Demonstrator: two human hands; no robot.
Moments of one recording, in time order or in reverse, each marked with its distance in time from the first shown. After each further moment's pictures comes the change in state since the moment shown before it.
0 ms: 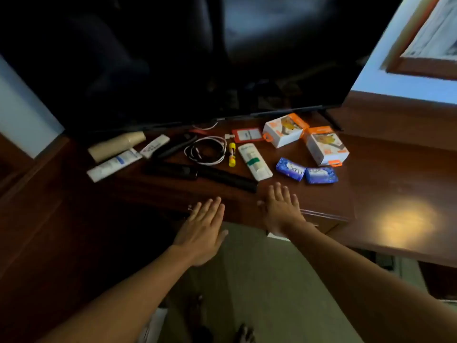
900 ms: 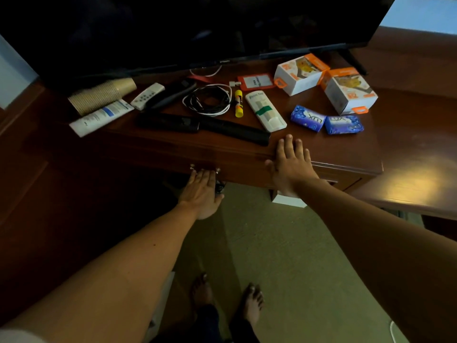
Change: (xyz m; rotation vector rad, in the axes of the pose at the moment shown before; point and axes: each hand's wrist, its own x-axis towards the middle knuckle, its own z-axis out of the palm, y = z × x) left_hand 0.053 -0.043 0.104 0.040 -0.105 -0.107; right_hand 0.016 0.009 0.039 -0.108 0.081 -0.048
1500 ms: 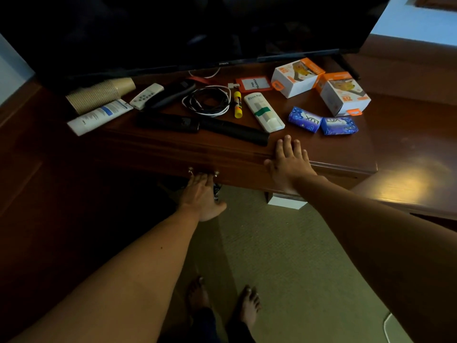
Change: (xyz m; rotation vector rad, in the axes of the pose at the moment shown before) left_hand -0.001 0.001 0.011 -0.151 0.055 -0.047; right_hand -0.001 -0.003 -0.004 0.013 -0.030 0.022
